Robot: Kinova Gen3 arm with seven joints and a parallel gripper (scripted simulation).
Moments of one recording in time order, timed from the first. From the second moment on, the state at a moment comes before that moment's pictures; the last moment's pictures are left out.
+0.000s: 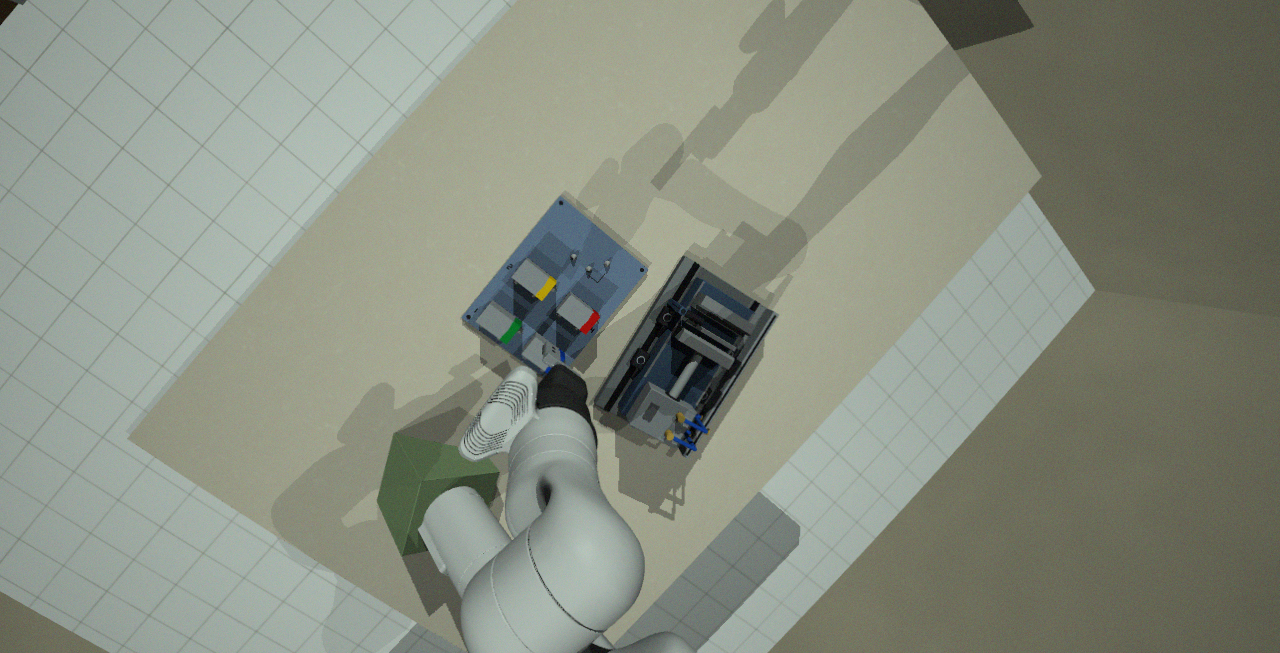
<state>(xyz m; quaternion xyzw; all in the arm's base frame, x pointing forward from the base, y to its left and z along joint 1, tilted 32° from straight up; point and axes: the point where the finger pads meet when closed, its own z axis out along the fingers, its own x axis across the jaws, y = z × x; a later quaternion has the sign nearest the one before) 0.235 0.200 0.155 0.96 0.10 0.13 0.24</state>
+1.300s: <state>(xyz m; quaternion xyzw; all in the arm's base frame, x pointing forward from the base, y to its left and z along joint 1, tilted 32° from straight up) 0.244 0.127 0.079 0.96 0.10 0.14 0.24</state>
